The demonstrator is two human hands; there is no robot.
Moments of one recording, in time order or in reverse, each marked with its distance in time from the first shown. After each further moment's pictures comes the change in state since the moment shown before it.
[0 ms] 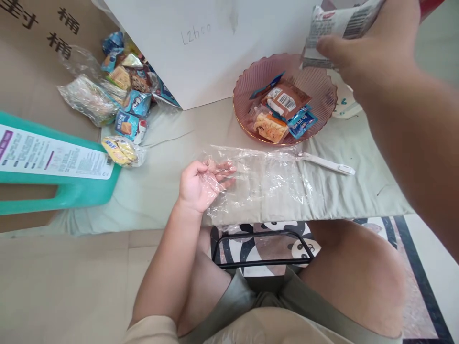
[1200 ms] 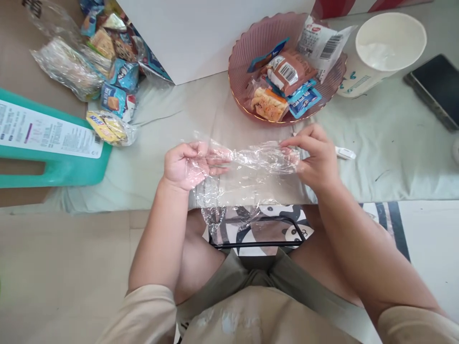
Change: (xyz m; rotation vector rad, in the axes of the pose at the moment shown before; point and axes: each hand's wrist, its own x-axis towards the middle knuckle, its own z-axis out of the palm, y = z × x) left_hand 0.005 0.002 -0.018 0.236 -0.216 0.069; right_hand -0.159 0.063 0.021 -0.358 -0.030 -0.232
